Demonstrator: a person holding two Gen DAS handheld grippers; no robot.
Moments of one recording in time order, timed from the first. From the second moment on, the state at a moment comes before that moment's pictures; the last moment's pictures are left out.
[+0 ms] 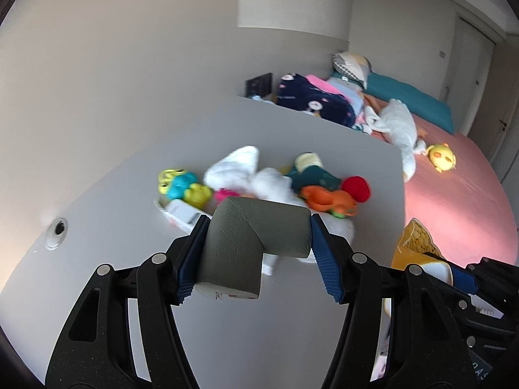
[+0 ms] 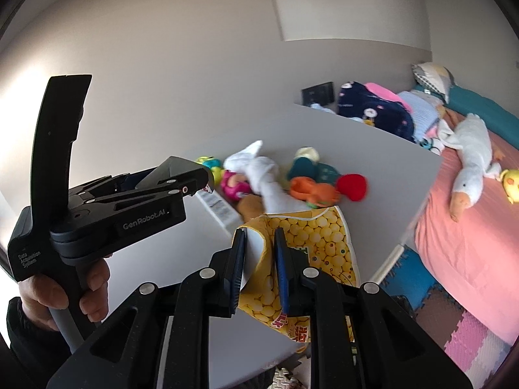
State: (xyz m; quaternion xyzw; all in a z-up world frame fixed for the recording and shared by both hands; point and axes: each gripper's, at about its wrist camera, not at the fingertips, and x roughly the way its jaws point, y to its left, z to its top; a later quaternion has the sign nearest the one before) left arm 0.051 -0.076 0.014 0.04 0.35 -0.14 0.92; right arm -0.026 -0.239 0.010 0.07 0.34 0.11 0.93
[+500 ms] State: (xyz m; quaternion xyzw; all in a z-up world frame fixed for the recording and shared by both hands) left arm 0.036 -0.156 0.006 0.07 0.36 -0.21 0.91; right arm -0.048 -0.310 0.003 0.11 0.34 0.04 0.93
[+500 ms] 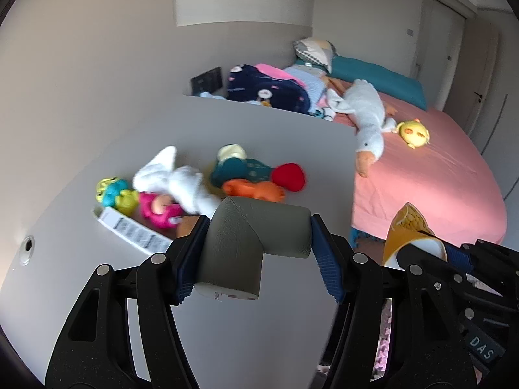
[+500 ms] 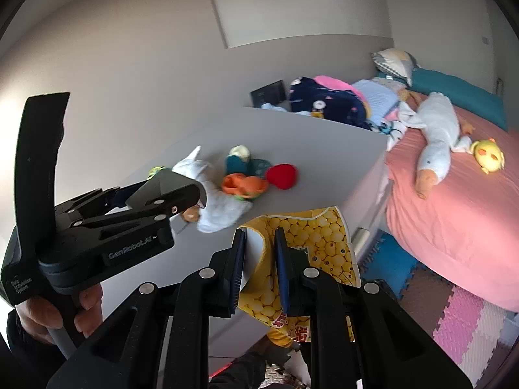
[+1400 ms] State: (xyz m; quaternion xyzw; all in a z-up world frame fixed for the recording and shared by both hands) left arm 0.004 -0.295 -0.033 0.20 0.37 -0.31 0.85; right arm -0.085 -0.453 -0.023 0.20 0.34 -0.17 0.90
